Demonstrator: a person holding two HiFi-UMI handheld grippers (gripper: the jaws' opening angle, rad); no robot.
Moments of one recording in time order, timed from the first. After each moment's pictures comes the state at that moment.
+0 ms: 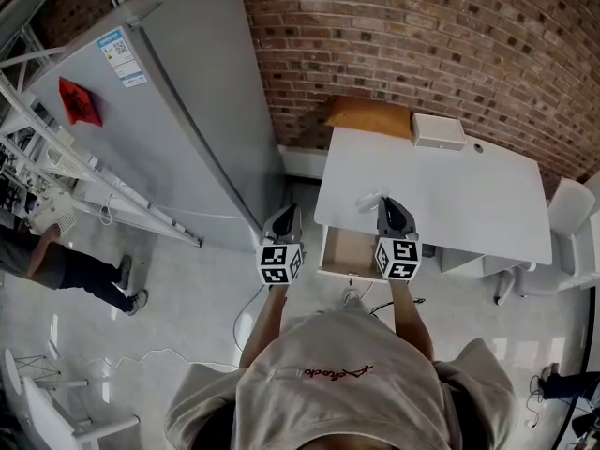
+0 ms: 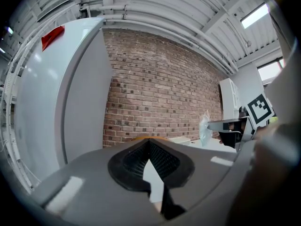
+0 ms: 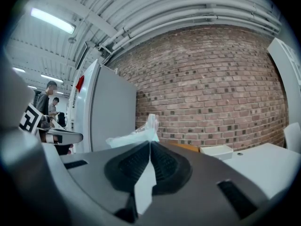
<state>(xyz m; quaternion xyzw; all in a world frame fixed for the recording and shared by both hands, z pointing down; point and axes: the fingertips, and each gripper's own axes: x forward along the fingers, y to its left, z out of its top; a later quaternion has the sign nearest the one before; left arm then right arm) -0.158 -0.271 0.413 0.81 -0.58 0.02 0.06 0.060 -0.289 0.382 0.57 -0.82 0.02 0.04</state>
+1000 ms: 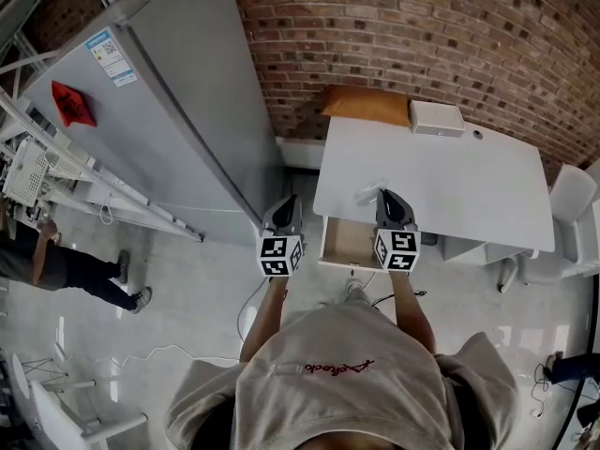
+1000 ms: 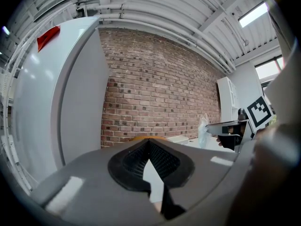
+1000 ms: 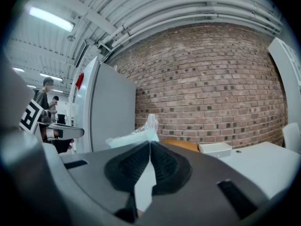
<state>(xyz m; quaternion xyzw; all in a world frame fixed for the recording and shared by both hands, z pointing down) -0.149 -0.272 0.412 0.82 -0.57 0.03 0.06 0.063 -0.287 0.394 0.57 -0.82 0.02 0.06</state>
